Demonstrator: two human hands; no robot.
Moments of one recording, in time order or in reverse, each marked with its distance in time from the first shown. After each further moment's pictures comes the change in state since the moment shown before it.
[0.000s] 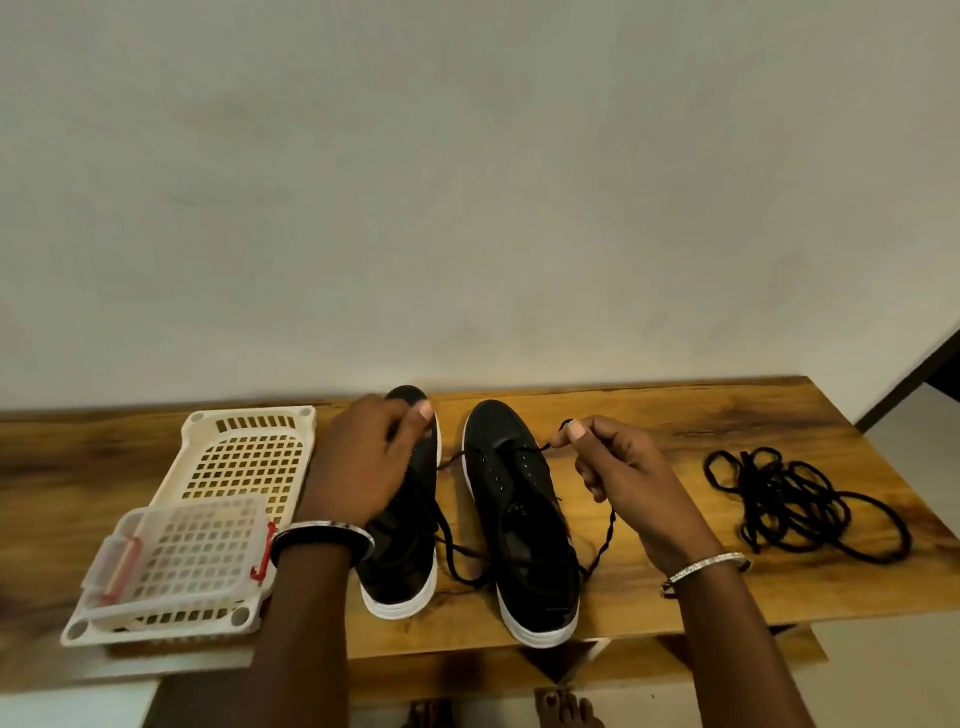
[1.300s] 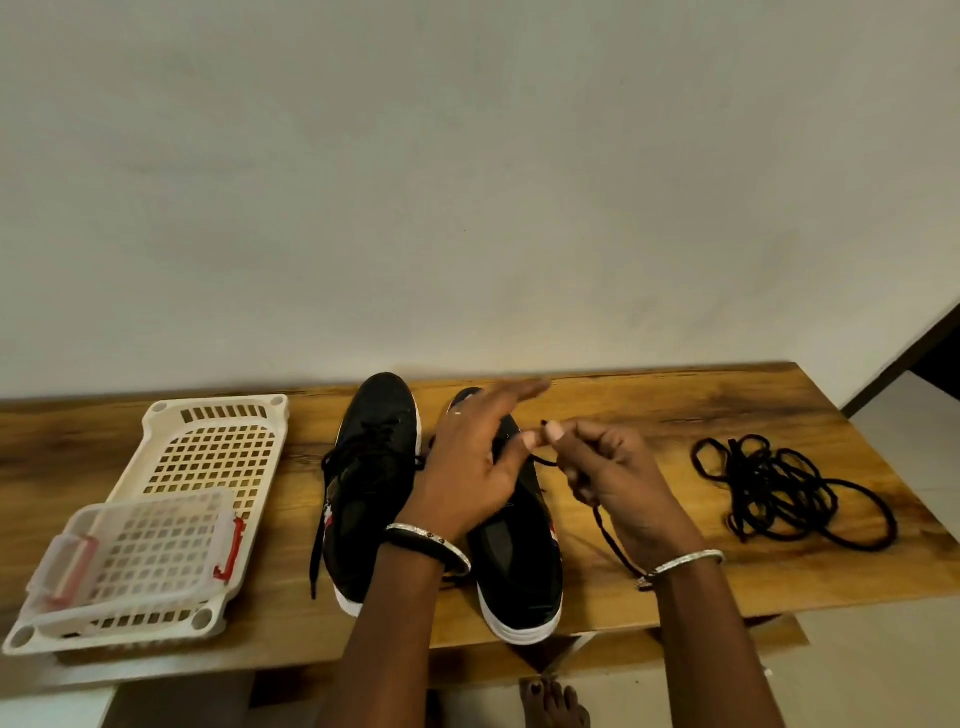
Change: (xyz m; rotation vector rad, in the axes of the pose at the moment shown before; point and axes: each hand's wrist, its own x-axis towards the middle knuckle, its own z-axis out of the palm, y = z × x) left_hand -0.001 0.044 0.088 -0.326 -0.126 0.366; right_hand 0.005 0.019 0.000 0.197 -0.021 0.002
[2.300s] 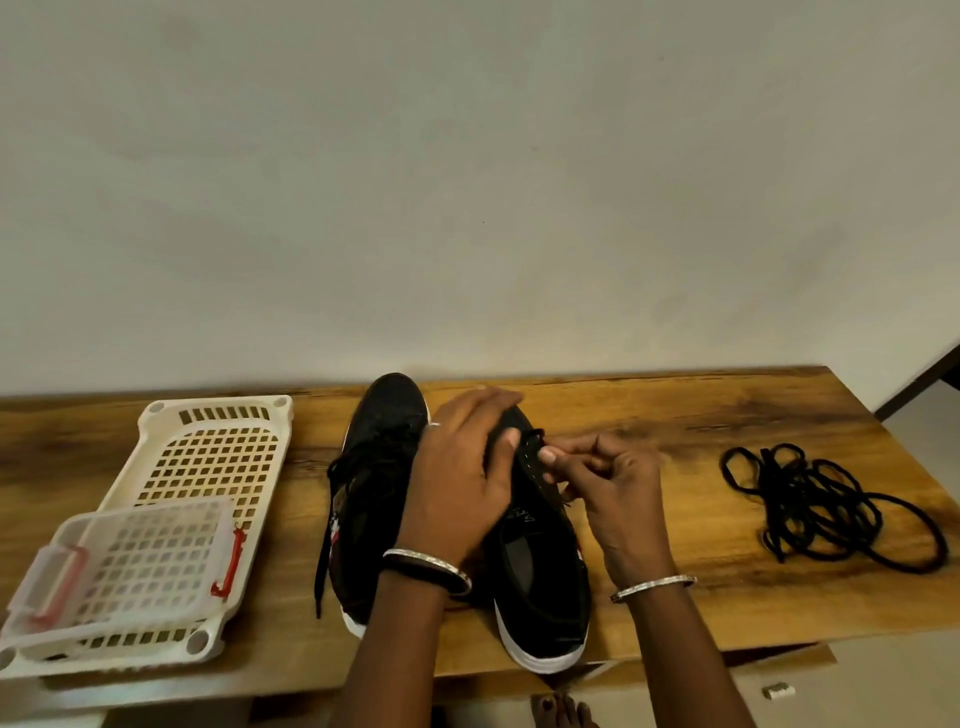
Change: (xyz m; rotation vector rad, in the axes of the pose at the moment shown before) left_hand -0.006 -0.033 0.001 0.239 0.204 -0.044; right_hand 0.022 0.049 0.022 0.059 0.275 -0.100
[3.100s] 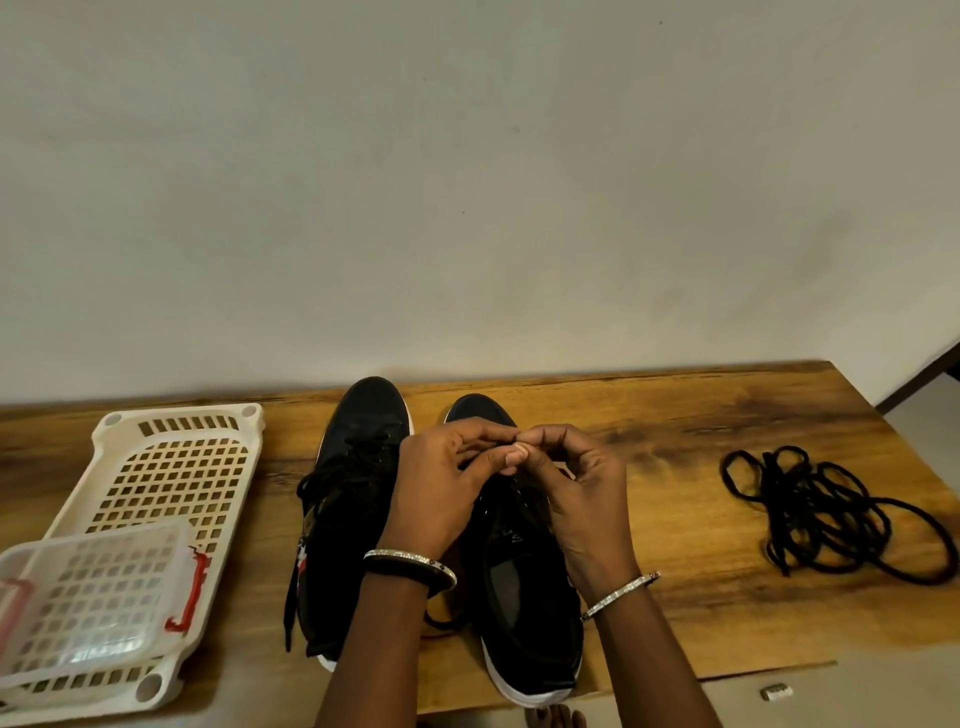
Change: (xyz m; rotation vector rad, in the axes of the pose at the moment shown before) left_hand 0.016 -0.010 0.011 -0.467 -0.129 -0.289; right_hand 0.016 0.015 0.020 0.062 0.019 -0.028
